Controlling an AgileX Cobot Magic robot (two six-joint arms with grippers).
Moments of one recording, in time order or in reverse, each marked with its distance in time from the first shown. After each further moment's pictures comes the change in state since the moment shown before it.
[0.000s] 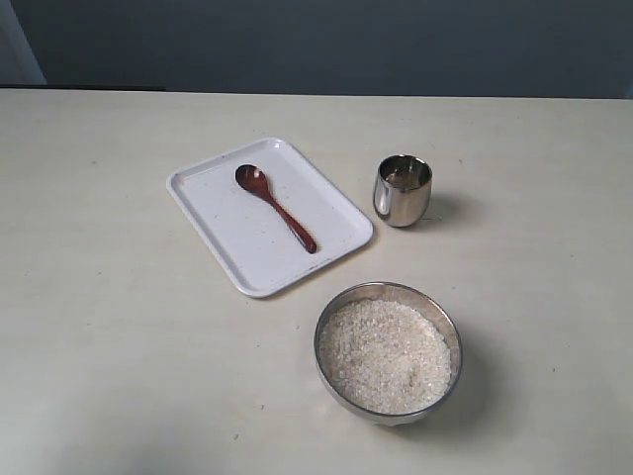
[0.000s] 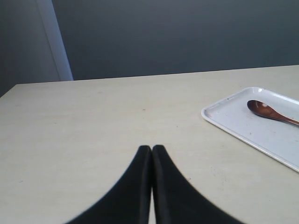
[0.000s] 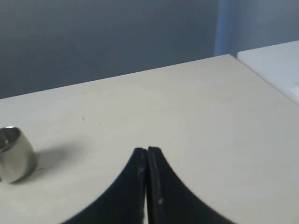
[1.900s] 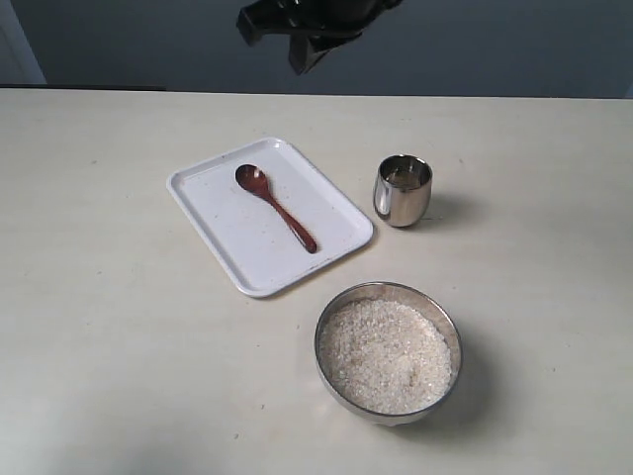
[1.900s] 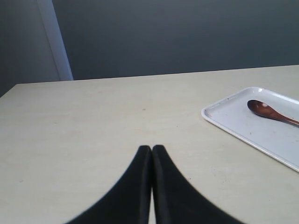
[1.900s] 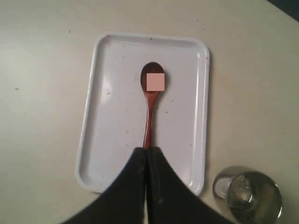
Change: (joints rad) left arm 0.000 0.000 0.000 0.000 0.000 0.000; right arm 0.771 1.689 -1.831 0.004 0.868 -0.137
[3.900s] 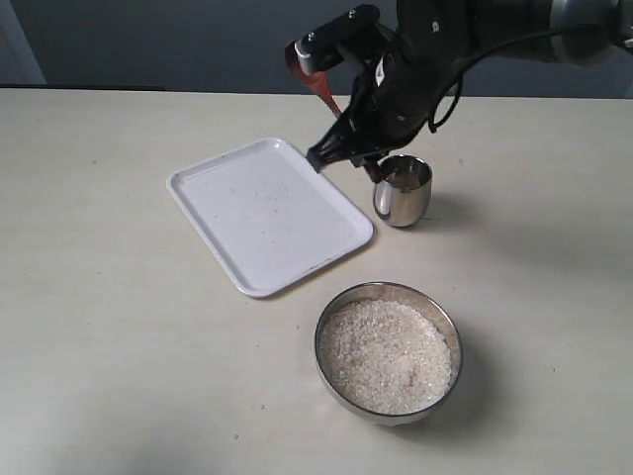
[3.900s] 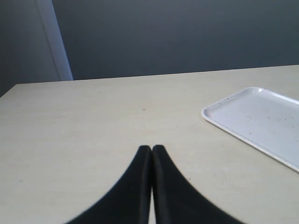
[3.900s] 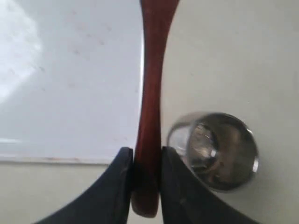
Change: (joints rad) left arm 0.000 0.000 0.000 0.000 0.000 0.000; right arm 0.000 -0.085 0.528 -0.250 -0.362 0.085
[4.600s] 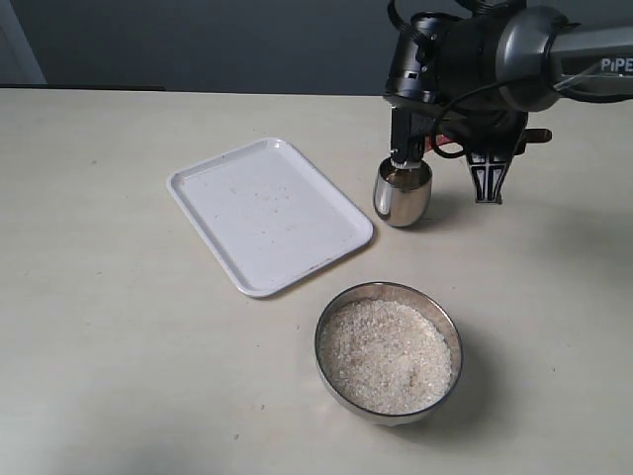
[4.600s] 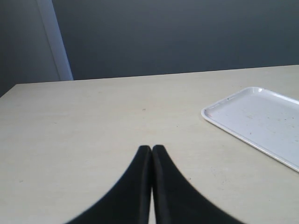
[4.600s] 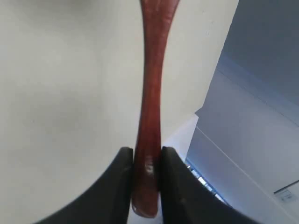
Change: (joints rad) left arm 0.000 0.000 0.000 0.000 0.000 0.000; right arm -0.001 0.105 0.057 -0.849 0.429 -0.223
